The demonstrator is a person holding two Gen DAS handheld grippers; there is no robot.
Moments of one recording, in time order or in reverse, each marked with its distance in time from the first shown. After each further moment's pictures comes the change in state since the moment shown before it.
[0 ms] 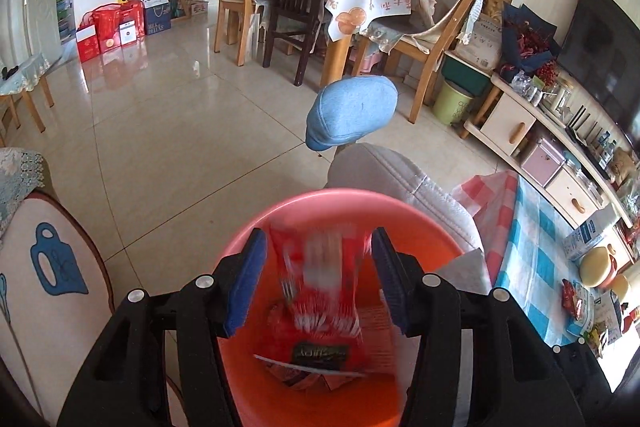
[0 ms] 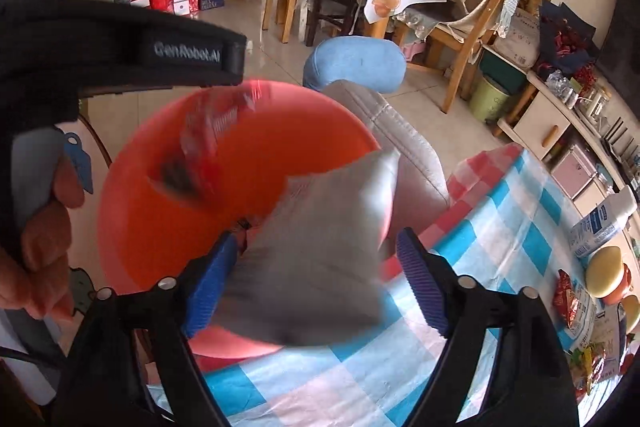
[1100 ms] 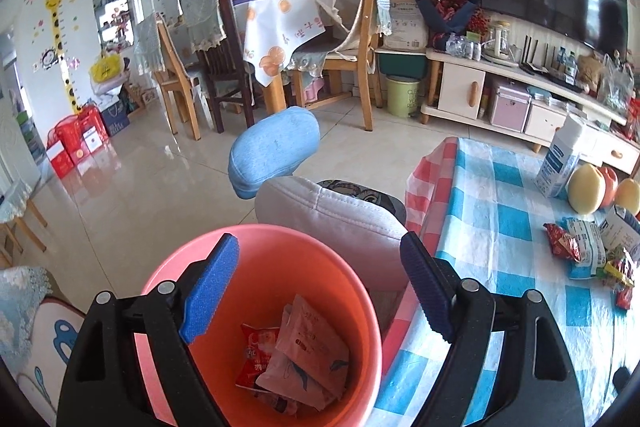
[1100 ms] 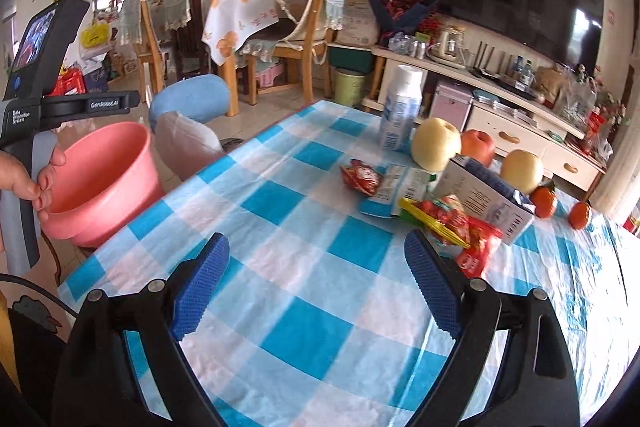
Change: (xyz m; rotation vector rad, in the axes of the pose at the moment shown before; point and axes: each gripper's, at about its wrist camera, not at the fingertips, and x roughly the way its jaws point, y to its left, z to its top) left arm -0.028 -0.135 -0.036 0.381 -0.143 0.005; right arm -0.134 -0.153 -0.159 0.394 -0.168 -0.305
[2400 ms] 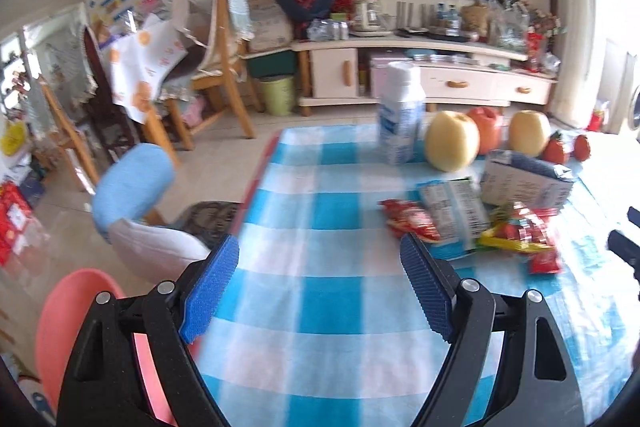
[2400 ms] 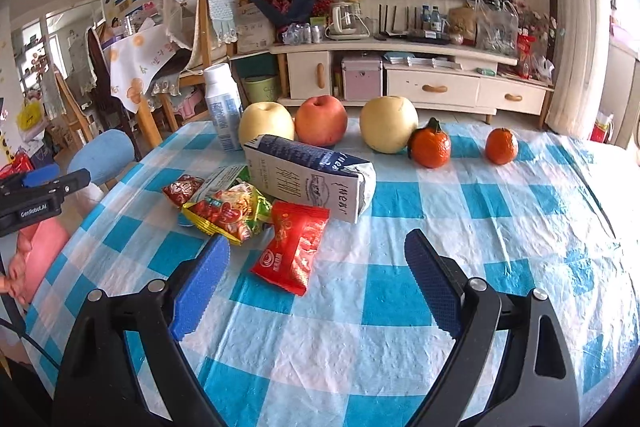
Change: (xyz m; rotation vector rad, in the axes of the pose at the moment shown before) left arm -0.019 -0.162 -0.008 0.258 0.001 -0.360; right arm 0.006 -0.187 -0.029 0.314 -0.002 -0.134
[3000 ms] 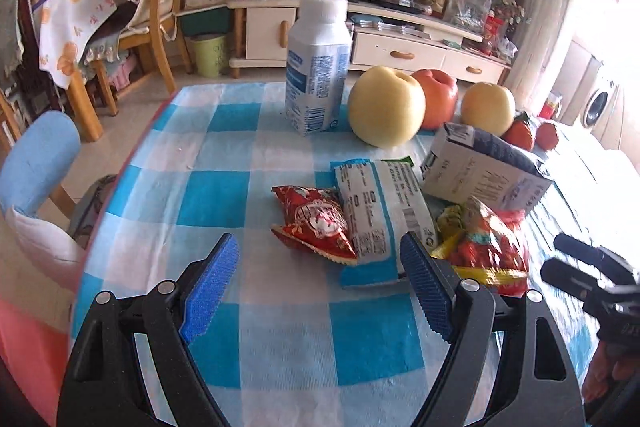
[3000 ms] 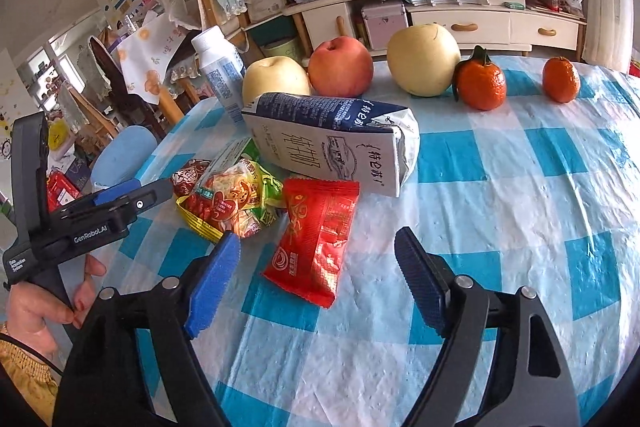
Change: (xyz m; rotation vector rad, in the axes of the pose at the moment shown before) left arm 0.090 -0.053 0.003 -0.036 0.132 -0.220; right arm 0.063 -0.010 0.000 0.119 0.160 0.180
